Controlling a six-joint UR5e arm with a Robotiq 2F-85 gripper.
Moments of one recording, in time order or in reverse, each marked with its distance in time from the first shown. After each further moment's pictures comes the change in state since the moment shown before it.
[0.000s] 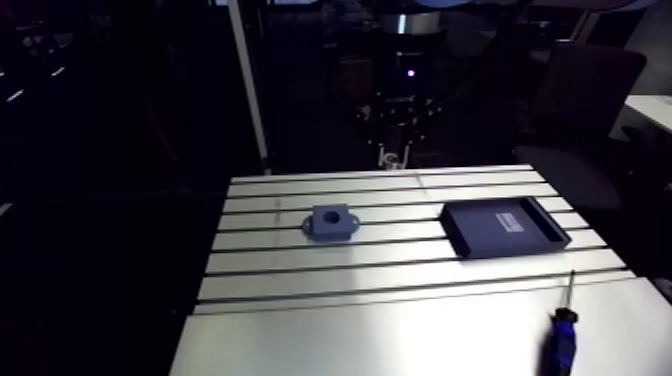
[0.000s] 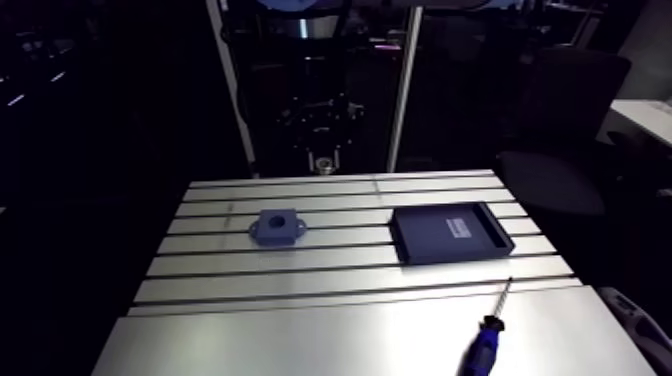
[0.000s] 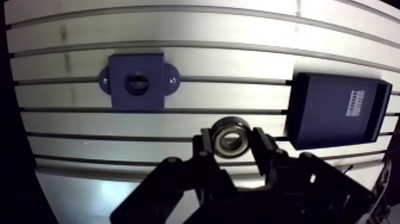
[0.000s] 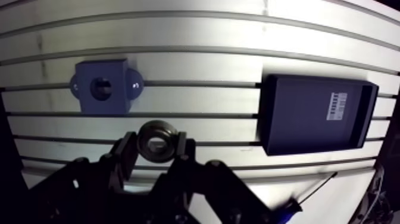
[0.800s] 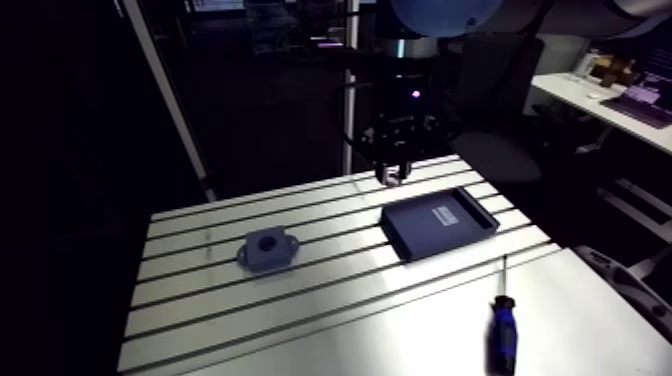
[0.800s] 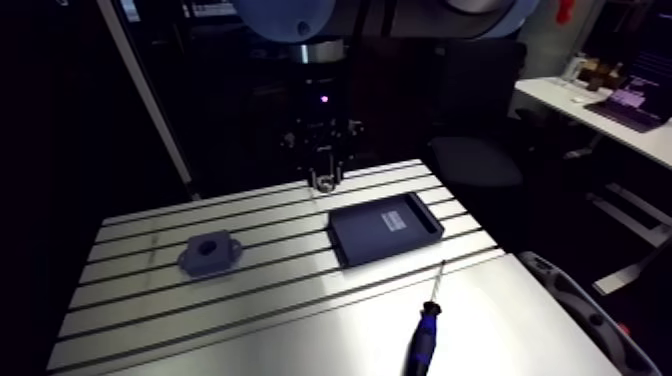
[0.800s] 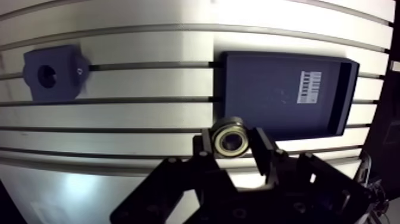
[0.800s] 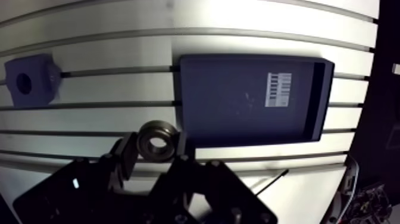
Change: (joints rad) arm -0.224 -0.012 0.052 -0.016 -0.013 -0.202
